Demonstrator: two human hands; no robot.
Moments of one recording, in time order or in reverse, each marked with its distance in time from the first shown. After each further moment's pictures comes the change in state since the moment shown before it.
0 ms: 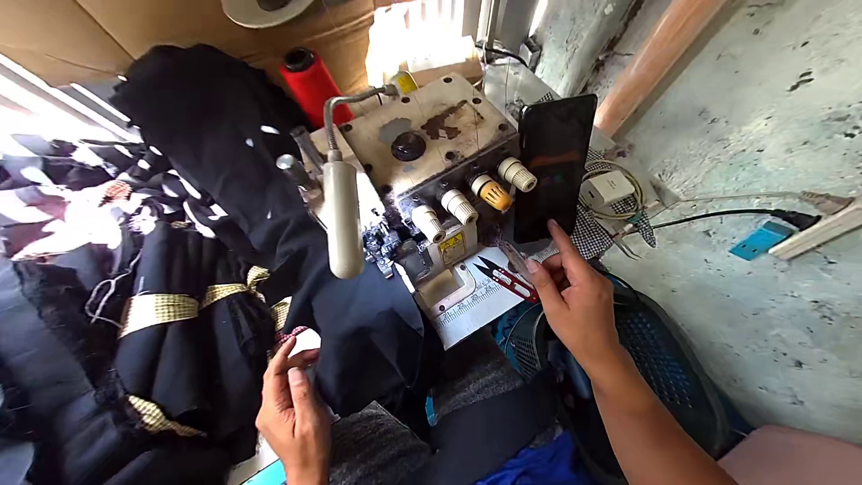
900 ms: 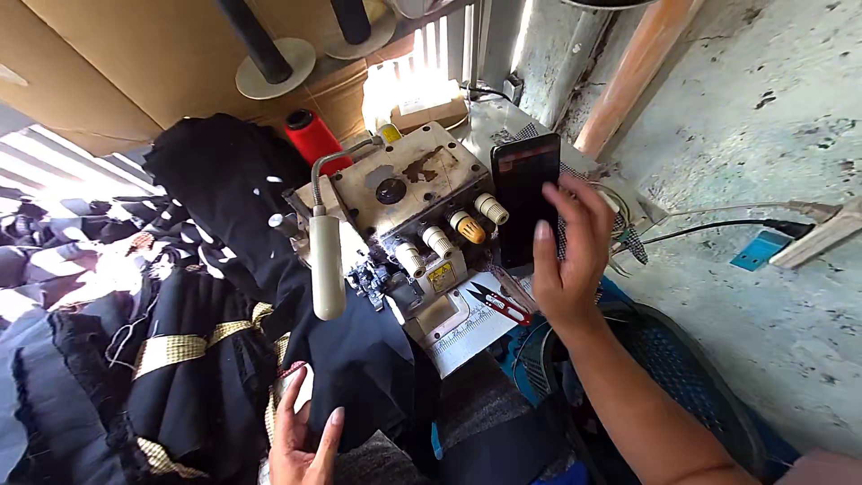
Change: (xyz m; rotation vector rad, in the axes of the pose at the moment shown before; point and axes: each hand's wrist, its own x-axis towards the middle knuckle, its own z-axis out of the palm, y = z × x) left_hand -0.008 0.016 -0.004 -0.230 -0.219 -0.096; right_hand 0.073 -0.009 0.002 -0.002 0.322 -0.311
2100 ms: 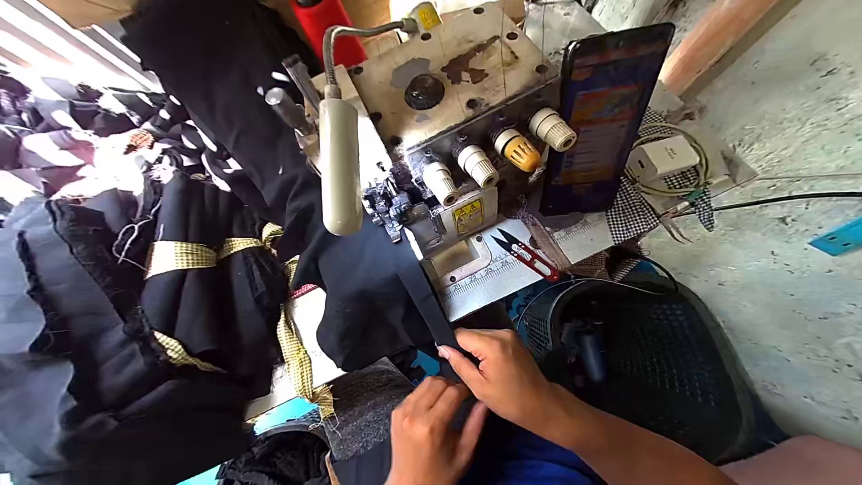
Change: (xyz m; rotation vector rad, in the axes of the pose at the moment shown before) left_hand -0.087 0.039 0.096 0.467 -0.229 0.196; right_hand -0.144 -0.103 -0.009 0.475 -0.846 0.278
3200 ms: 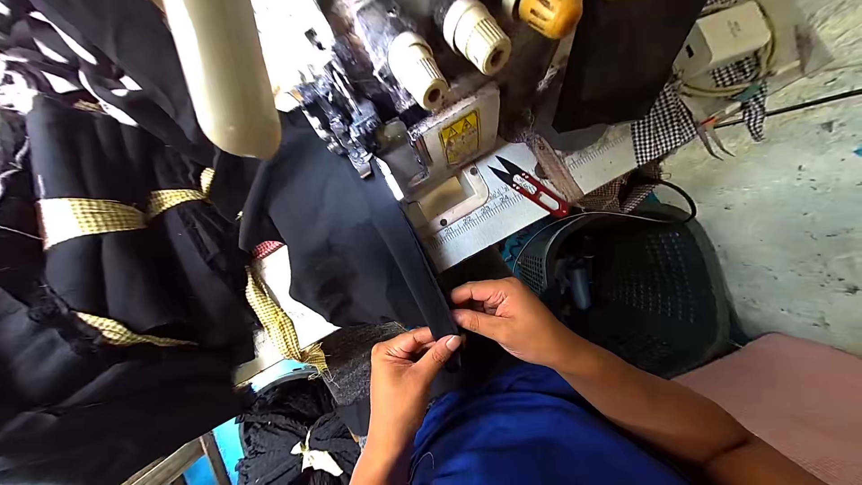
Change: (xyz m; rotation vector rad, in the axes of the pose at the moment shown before) left_hand 0.009 -0.003 -0.019 -0.971 -0.055 -0.626; right_hand -0.012 0.008 -0.013 0.754 -0.182 0.230
